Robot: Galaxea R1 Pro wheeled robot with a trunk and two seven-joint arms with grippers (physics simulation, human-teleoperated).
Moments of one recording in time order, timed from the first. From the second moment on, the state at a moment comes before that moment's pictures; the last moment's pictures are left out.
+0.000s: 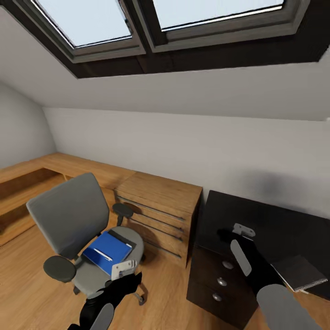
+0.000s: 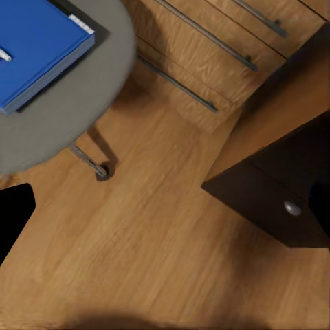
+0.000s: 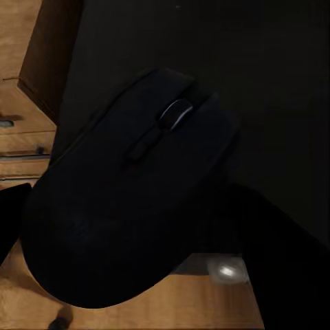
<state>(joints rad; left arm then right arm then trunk) -0.13 0.04 -0.36 -1.45 0.64 0.54 0.50 -0.63 -0.05 -0.02 -0.83 -0.43 0.41 -0.34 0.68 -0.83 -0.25</state>
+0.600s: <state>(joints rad) -0.13 0.03 -0.47 -1.44 0.65 0.54 0.66 -0.59 -0.05 -0.10 -0.93 -0.43 0.43 -0.34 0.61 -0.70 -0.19</state>
